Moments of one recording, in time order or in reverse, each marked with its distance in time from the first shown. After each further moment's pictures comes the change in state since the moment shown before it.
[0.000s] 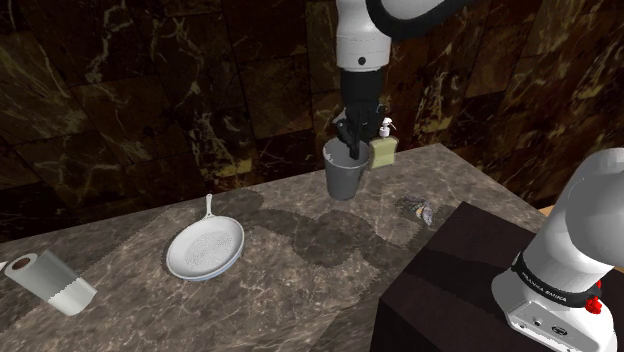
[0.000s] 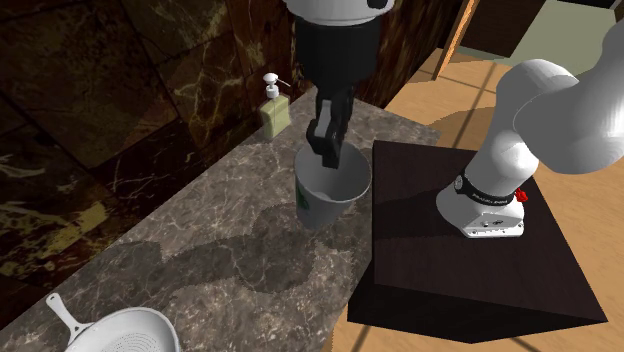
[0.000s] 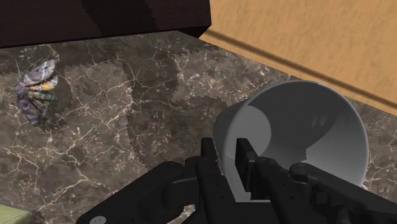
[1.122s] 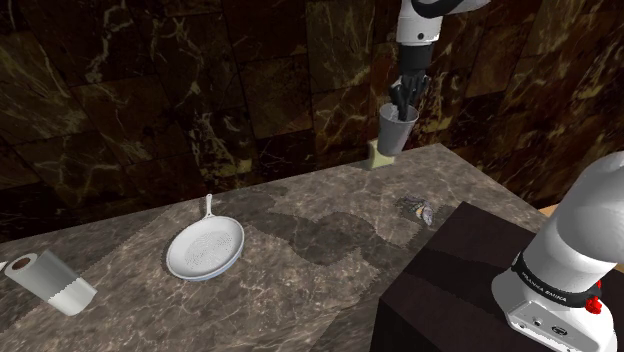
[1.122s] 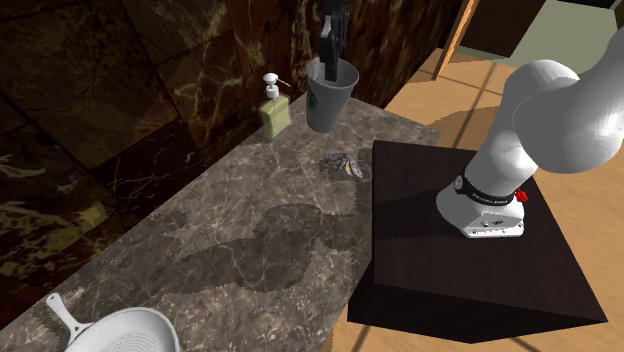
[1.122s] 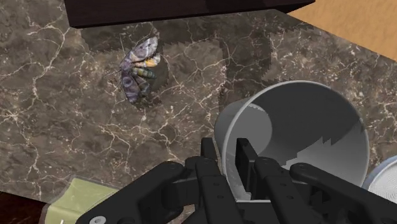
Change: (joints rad) arm -0.160 -0.031 -0.311 -0.045 -0.145 -0.022 -0.409
